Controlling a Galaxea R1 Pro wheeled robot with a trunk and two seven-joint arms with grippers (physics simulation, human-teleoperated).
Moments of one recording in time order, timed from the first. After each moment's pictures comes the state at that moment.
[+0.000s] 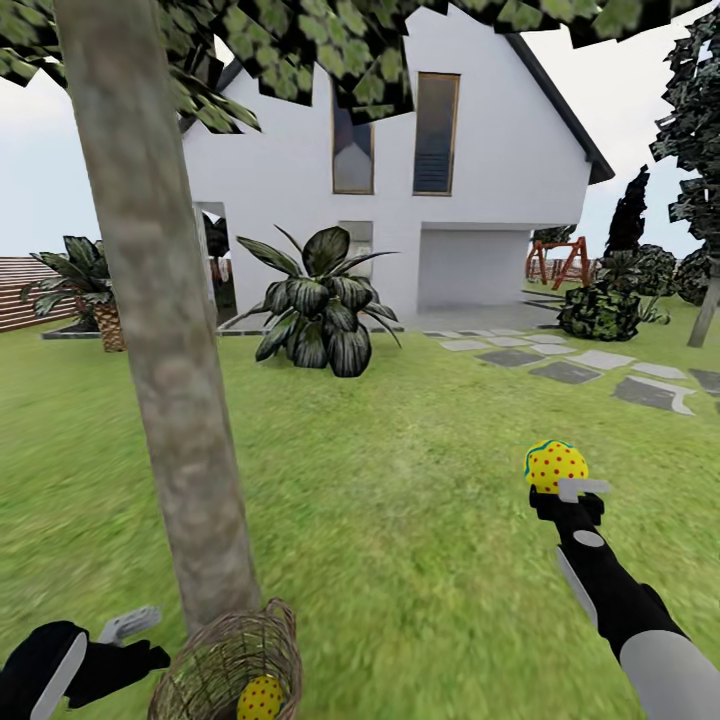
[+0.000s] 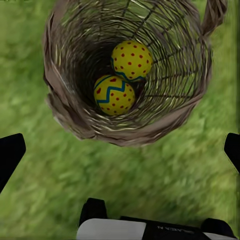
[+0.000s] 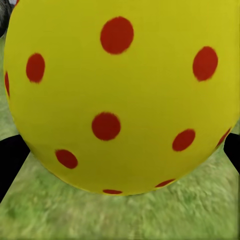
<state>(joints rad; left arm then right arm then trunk) -0.34 0.32 0.17 -0.82 0.24 0.91 -0.22 -0.61 -0.22 -0.02 -0.74 -0.01 0.05 -0.21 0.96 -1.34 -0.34</state>
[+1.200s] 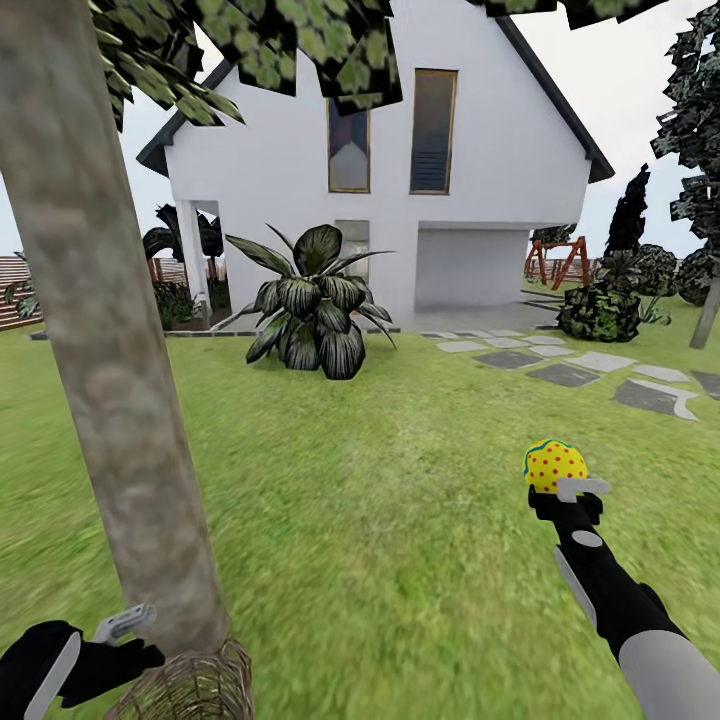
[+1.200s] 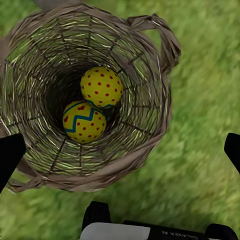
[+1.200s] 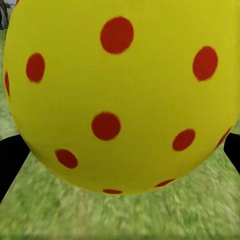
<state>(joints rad) -0.34 0.33 0.18 -0.82 0.24 0.91 -0.22 -0.61 -0.22 -0.01 -0.74 -0.01 0.05 -0.21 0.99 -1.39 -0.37</state>
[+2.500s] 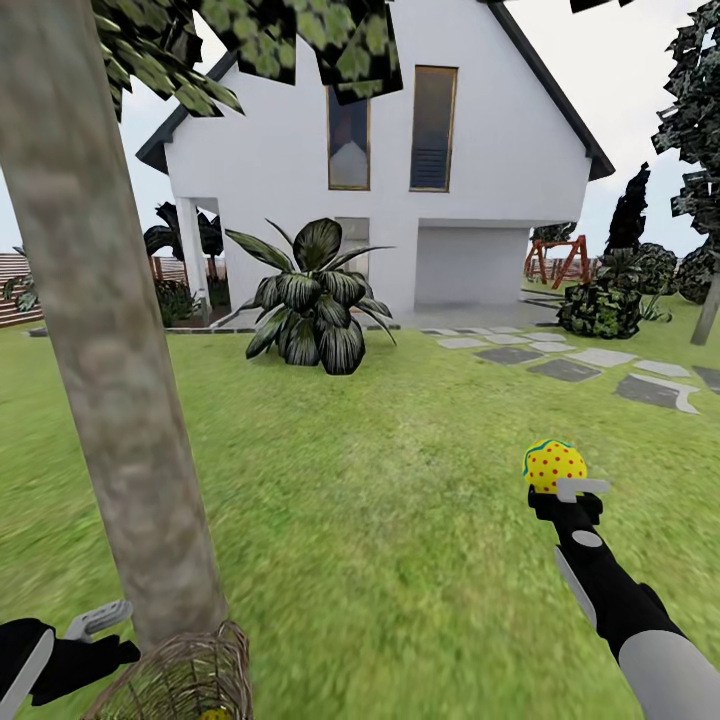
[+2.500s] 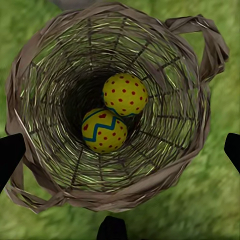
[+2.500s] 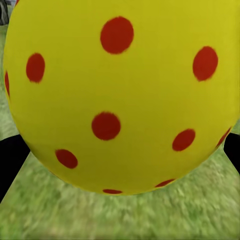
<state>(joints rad) -0.34 0.39 0.20 -0.82 0.24 0.91 -0.22 -0.61 -0.22 -0.01 -0.74 -0.01 0.05 -0.21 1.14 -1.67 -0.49</state>
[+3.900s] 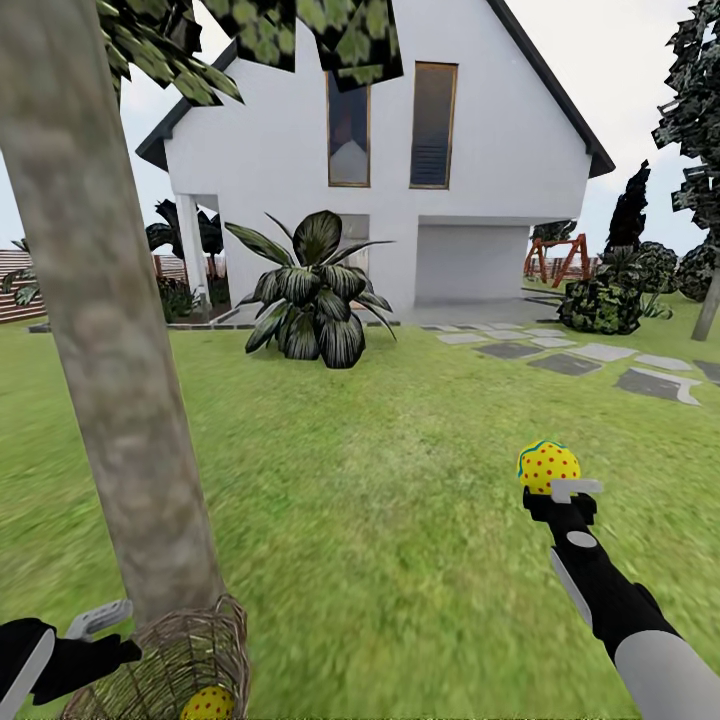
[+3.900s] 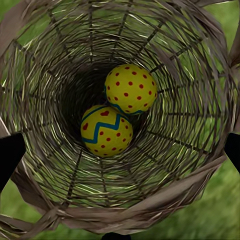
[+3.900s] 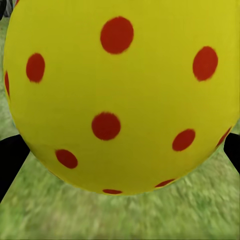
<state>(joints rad) -0.34 0.39 0.20 -0.83 0.25 0.91 -0.22 -0.61 -0.21 0.01 -0.74 -0.01 0.05 -0.21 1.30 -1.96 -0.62</state>
